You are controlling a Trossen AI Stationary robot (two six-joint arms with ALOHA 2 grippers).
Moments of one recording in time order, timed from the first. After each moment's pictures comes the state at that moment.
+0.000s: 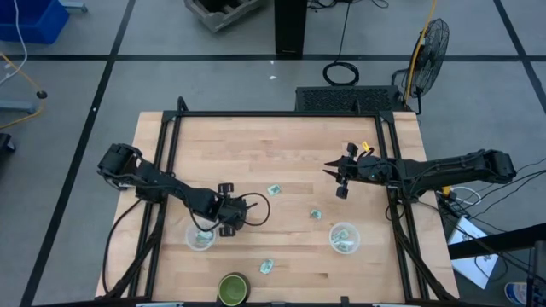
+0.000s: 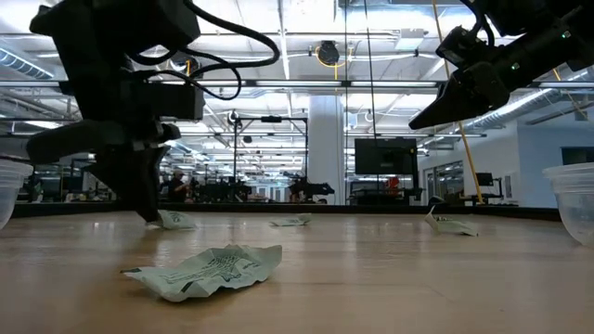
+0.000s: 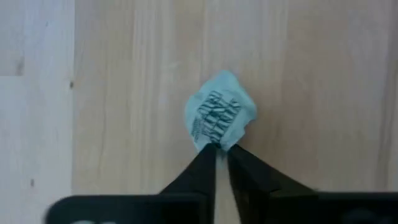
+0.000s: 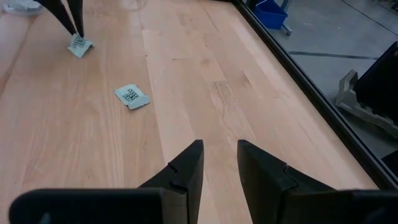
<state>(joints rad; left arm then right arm) -0.34 1.65 0.85 -0.53 -0.29 -0.32 -0.03 0.85 0.37 0.00 0.31 -0.07</state>
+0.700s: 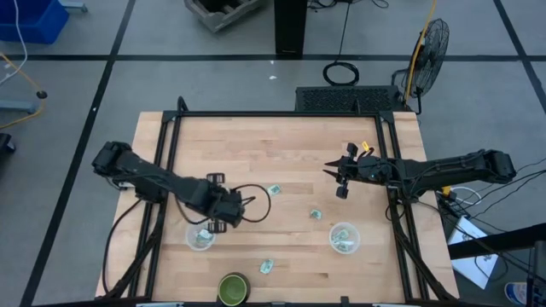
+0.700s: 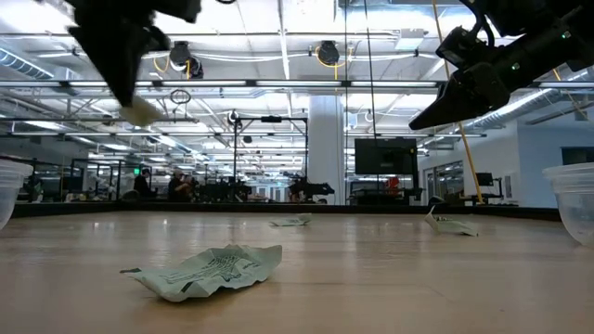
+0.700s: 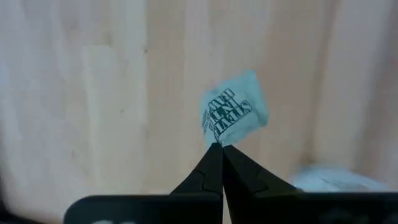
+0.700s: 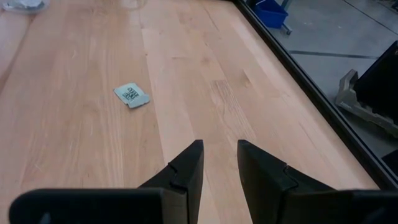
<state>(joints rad) -0.36 1.59 1.30 -1.26 -0.23 -0.42 -0.03 0.85 0.37 -0.01 0.31 -0.07</state>
